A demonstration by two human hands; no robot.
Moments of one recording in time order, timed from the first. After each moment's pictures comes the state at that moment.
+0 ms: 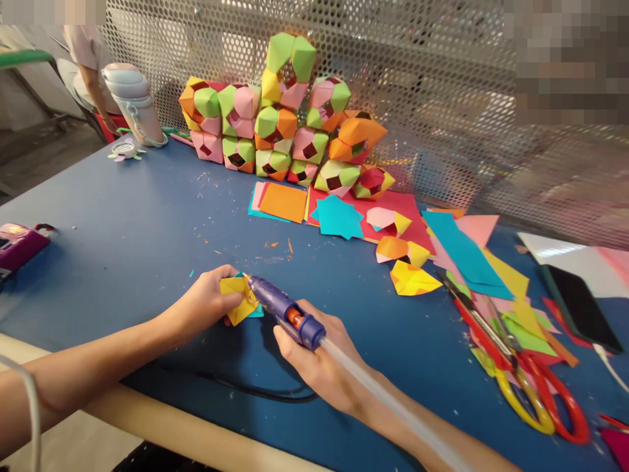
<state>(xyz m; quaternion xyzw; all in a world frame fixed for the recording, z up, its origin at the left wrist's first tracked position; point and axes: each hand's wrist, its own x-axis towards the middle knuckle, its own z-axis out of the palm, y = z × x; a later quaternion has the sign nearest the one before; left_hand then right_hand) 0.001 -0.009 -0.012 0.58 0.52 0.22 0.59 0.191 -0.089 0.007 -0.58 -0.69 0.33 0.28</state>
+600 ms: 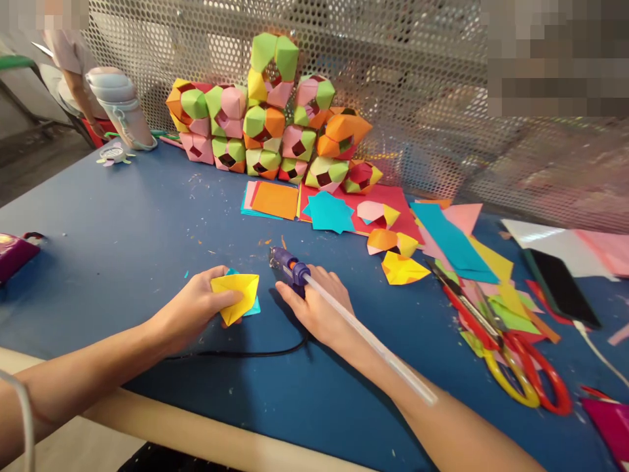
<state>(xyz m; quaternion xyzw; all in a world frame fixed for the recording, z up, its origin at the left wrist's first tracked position) 0.001 -0.018 0.003 0.49 0.46 0.27 0.69 0.210 -0.043 -0.028 -0.66 -0.74 0.01 0.12</state>
